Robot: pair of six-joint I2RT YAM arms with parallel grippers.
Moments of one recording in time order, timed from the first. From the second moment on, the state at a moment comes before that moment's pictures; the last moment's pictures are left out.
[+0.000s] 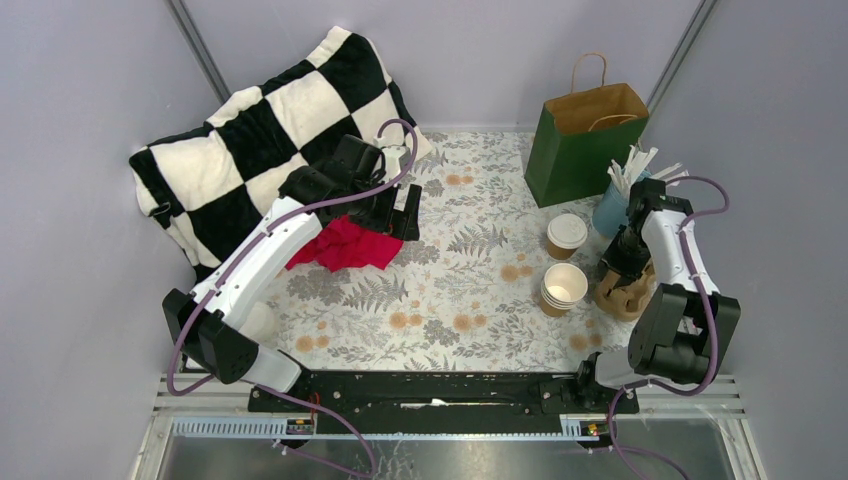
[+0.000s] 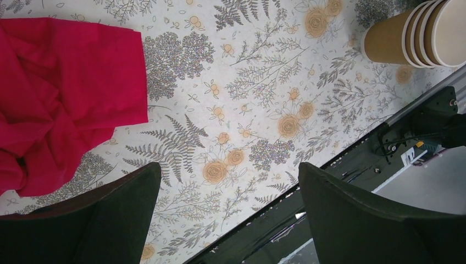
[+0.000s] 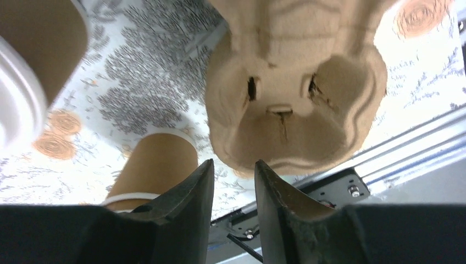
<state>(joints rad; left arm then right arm) -0.56 1.45 1.53 -0.98 0.23 -0.21 -0.25 1.43 1.09 -1.14 0.11 0.42</state>
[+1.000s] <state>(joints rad) -0.56 1.45 1.53 -0.98 0.22 -0.21 -0.31 1.51 1.06 -0.99 0.01 0.38</state>
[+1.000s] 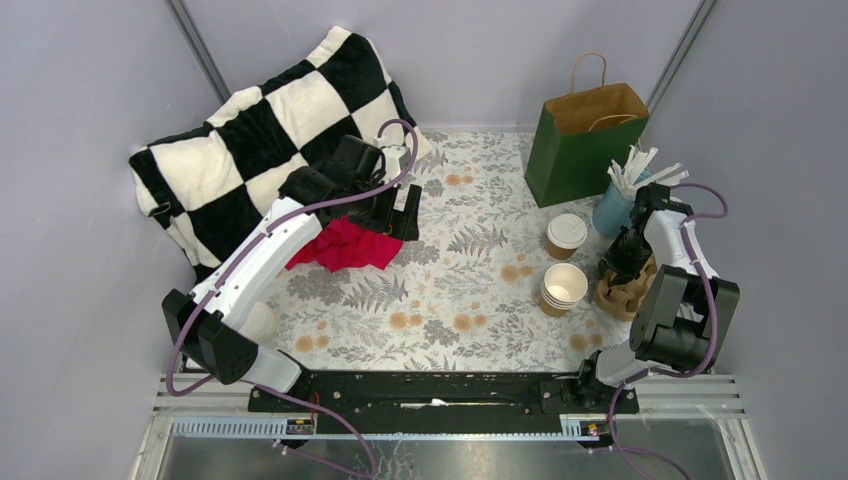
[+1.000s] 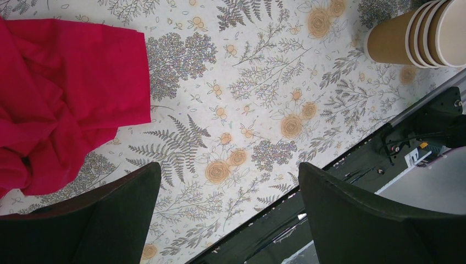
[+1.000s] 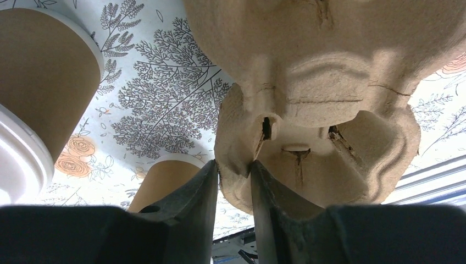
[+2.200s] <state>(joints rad) -0.57 1.45 1.53 -0.98 0.23 -0.21 -0.15 1.47 1.11 -1.09 0.30 0.38</state>
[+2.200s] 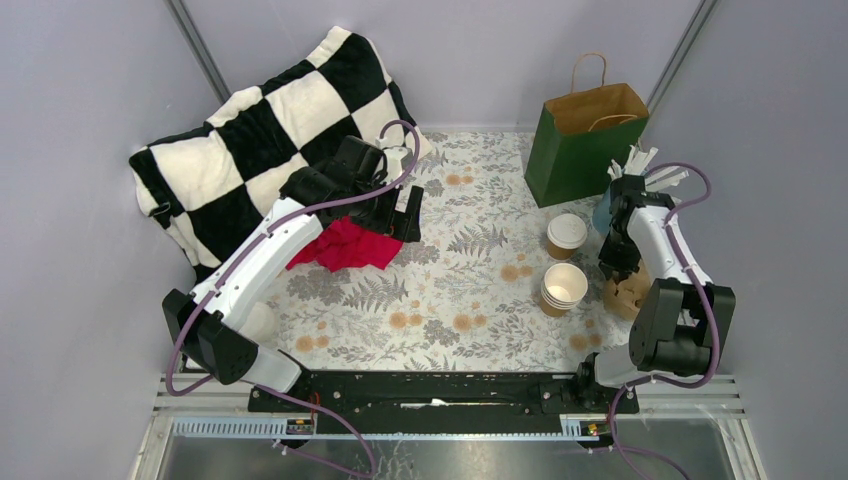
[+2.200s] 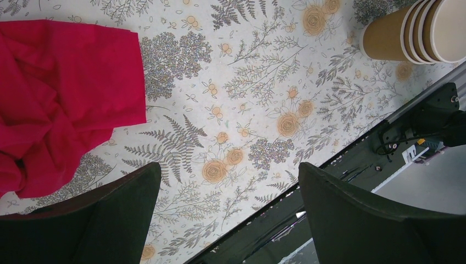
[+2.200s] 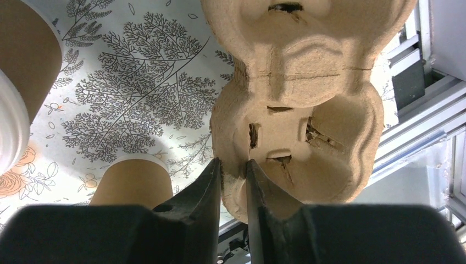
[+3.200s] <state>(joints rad) -0.57 1.45 1.53 -0.98 0.22 -0.21 -0.53 1.52 1.18 -1.04 0.09 0.76</state>
